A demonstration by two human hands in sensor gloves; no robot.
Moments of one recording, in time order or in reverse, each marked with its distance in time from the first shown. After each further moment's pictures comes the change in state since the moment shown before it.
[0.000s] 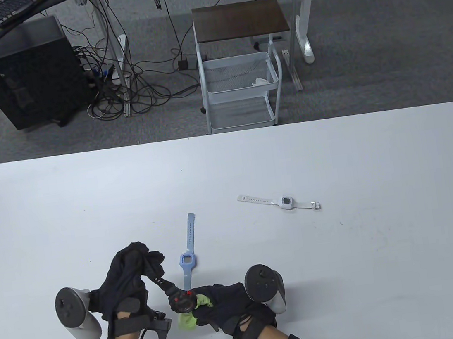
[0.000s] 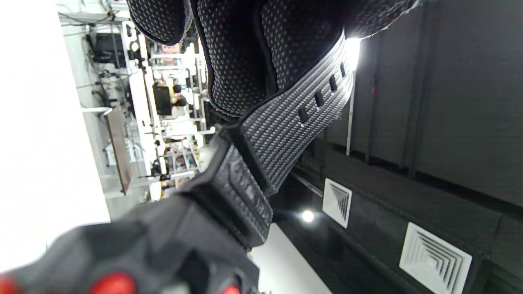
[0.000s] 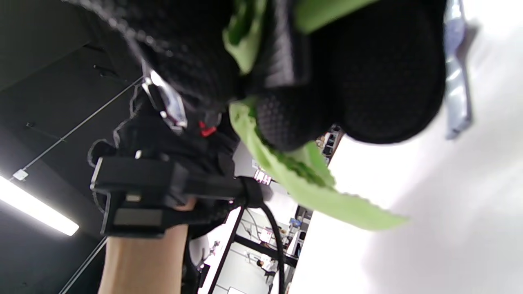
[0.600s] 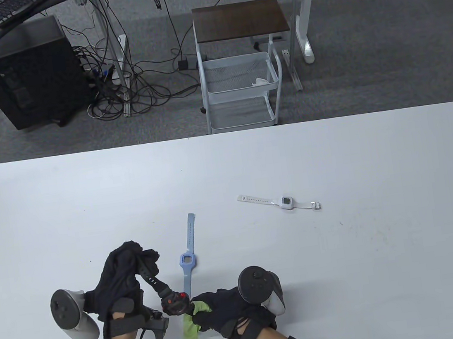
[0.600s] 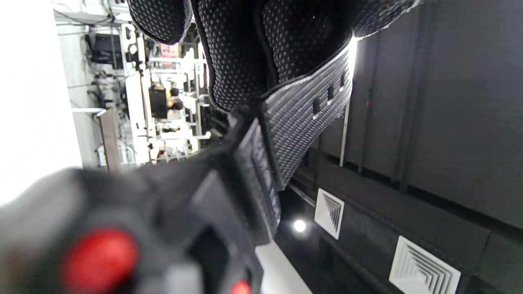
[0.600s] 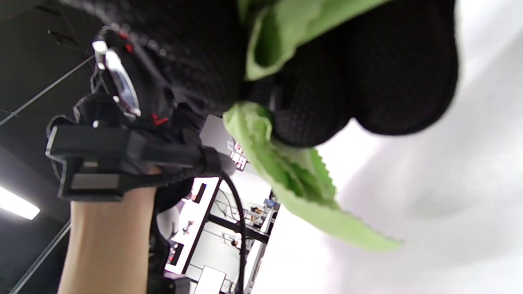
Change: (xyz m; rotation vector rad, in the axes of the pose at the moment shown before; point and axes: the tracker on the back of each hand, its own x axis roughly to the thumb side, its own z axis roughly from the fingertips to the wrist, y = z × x) left_hand 0.003 0.007 0.000 0.033 -0.011 0.052; right_hand -0.004 0.005 0.001 0.082 0.098 0.074
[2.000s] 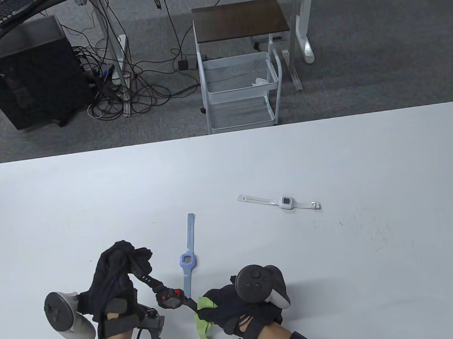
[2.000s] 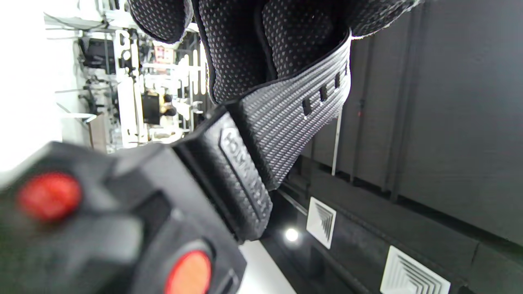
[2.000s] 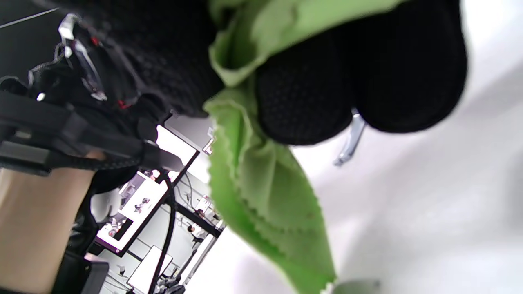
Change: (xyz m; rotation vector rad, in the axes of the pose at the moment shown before) left_hand 0.004 0.006 0.000 0.029 -0.026 0.022; right_hand 0.002 -0.014 -0.001 -0.022 -0.001 0.266
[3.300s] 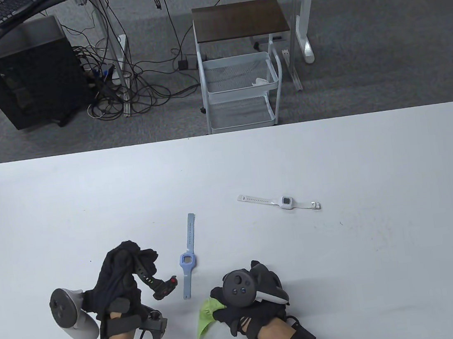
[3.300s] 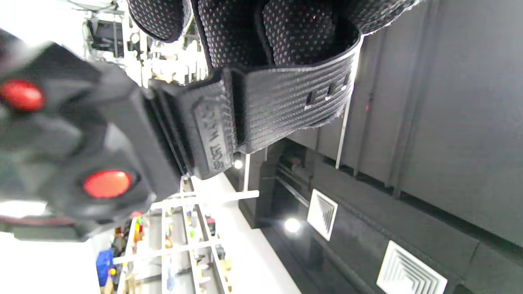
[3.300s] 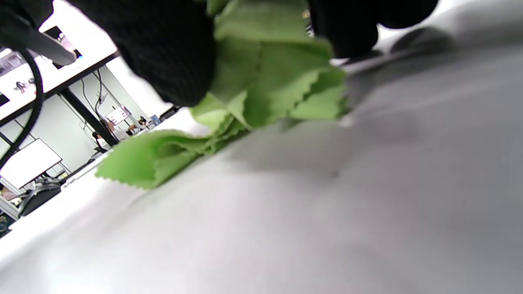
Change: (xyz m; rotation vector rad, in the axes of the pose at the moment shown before) left_hand -0.006 -0.006 -0.001 -0.047 0.037 0.034; right_hand -0.009 0.001 -0.001 0.199 0.169 0.475
